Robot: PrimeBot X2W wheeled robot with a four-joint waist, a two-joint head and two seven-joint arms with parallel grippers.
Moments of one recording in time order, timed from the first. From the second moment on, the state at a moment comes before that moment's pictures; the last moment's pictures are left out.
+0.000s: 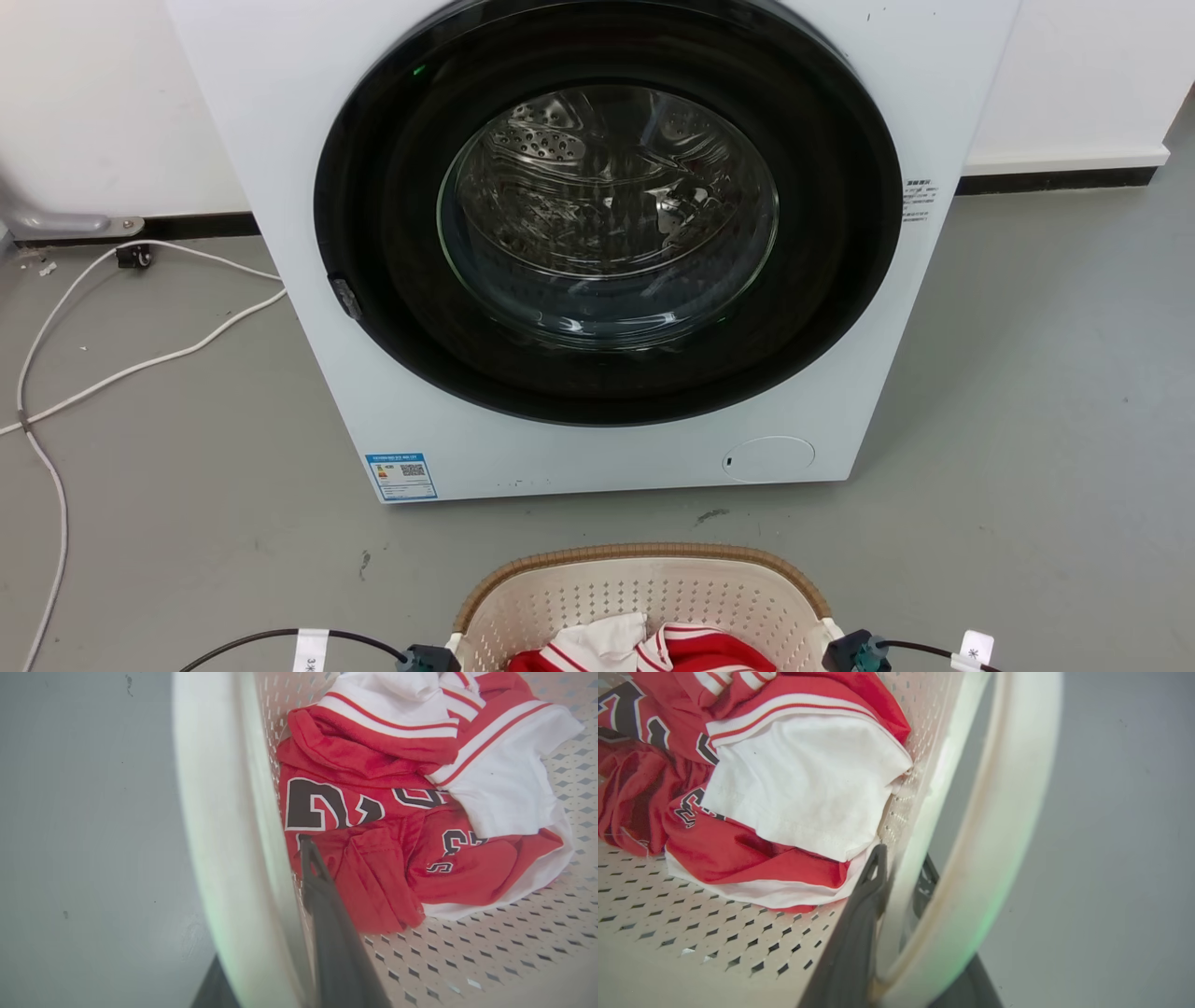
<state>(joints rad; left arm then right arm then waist) -0.37 0.10 -0.87 1.27 -0.82 -0.13 0.00 -0.37 -0.05 0.74 1.29 0.45 0.12 0.06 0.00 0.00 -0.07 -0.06</state>
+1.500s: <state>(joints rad) -0.38 0.10 -0.94 1.29 -0.91 -0.13 -0.02 -0.37 -0.05 0.74 1.29 0.44 0.12 0.07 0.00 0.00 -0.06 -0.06</state>
